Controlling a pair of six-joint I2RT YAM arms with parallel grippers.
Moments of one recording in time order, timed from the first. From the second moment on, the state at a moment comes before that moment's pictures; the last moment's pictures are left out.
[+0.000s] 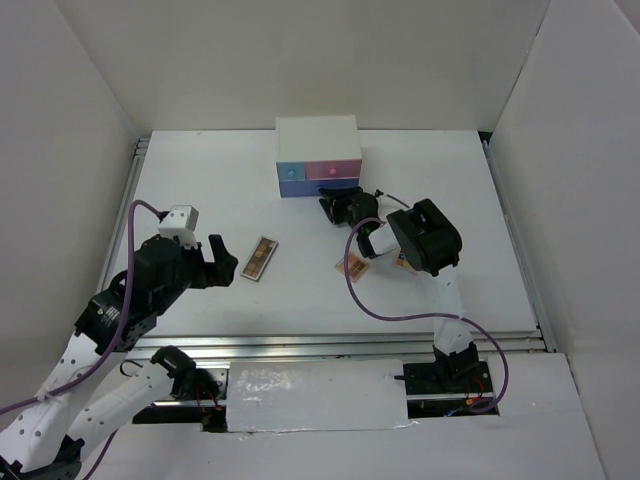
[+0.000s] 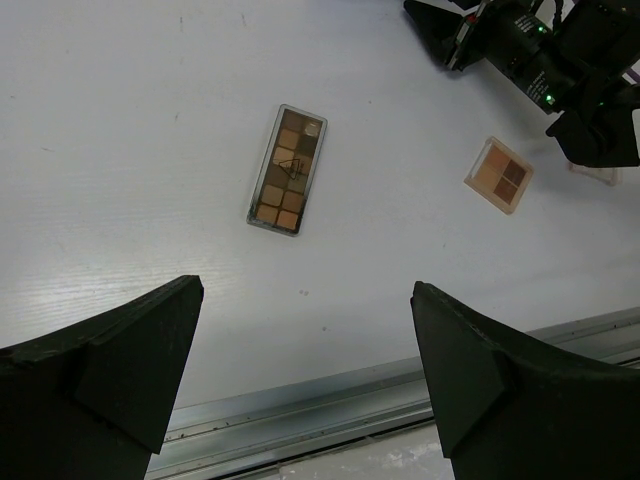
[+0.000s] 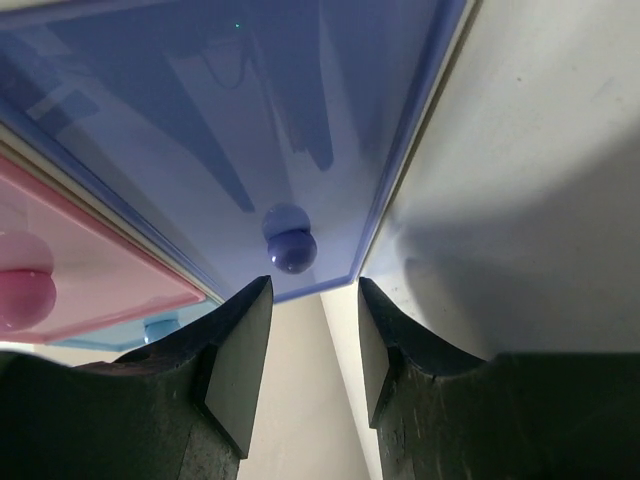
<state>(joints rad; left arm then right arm) -0.55 0.64 0.93 -0.80 -0.24 -0.42 0.43 2.30 1.10 0.98 0.02 1.64</state>
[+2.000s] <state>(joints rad) -0.54 0.67 0.92 -0.77 -0.19 -0.40 0.43 2.31 1.11 1.03 0.06 1.67</state>
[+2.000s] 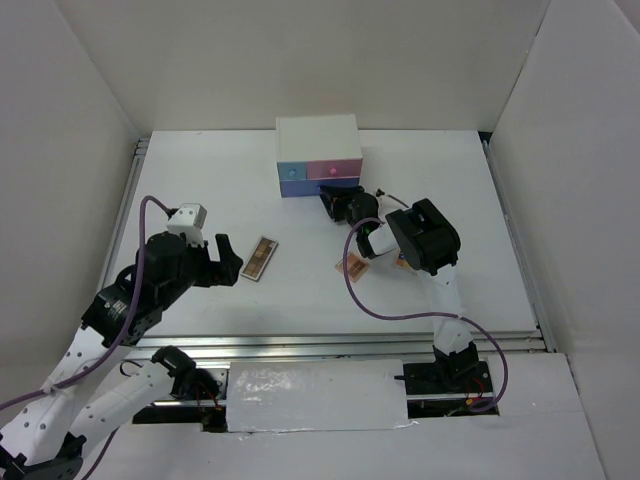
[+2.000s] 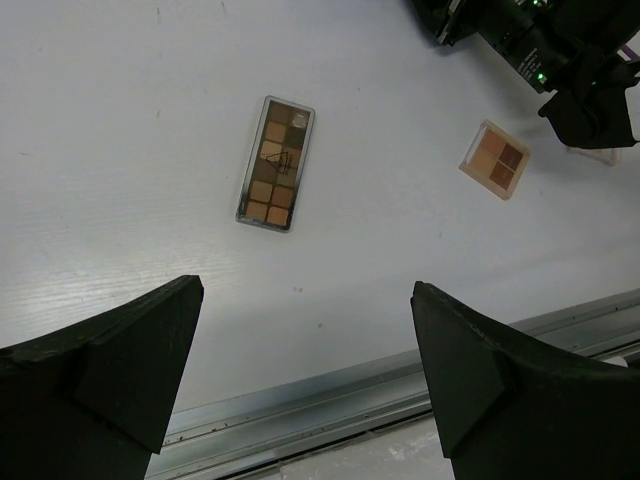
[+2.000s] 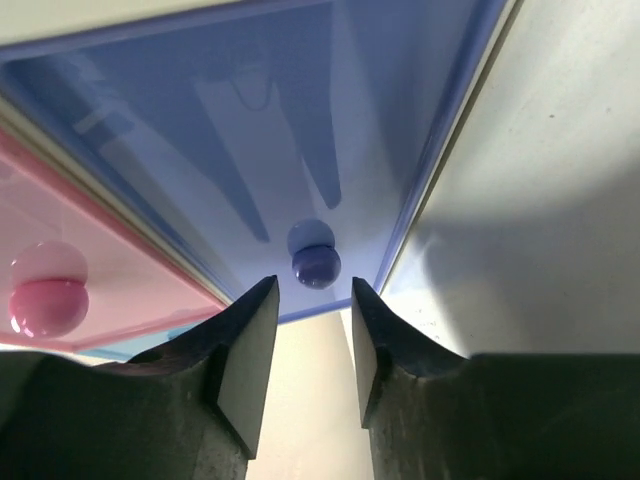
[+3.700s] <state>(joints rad) -0.53 0.65 0.92 -0.76 -0.15 -0.37 0.45 2.33 1.15 0.99 0.18 1.68</state>
